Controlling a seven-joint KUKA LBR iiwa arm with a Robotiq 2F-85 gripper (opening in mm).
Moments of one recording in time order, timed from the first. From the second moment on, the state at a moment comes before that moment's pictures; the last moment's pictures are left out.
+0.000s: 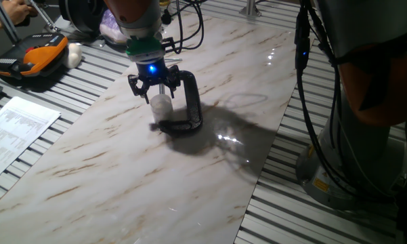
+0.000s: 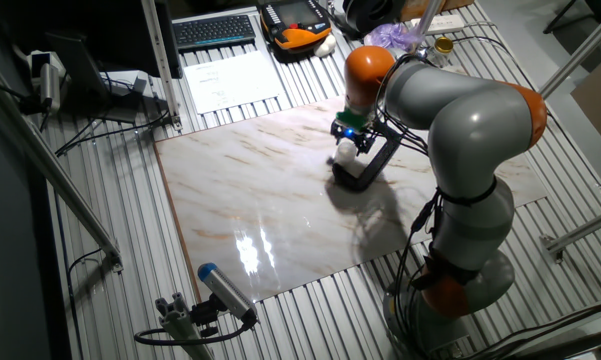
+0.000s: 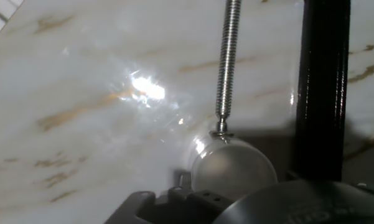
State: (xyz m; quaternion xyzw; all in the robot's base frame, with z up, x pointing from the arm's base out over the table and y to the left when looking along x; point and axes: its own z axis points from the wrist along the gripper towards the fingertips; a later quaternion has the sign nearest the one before) arm 0.528 0.029 0.106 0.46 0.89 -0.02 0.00
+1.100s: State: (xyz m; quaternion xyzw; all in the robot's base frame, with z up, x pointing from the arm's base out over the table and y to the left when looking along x) arm 0.527 0.030 0.104 0.61 0.79 -0.01 -0.01
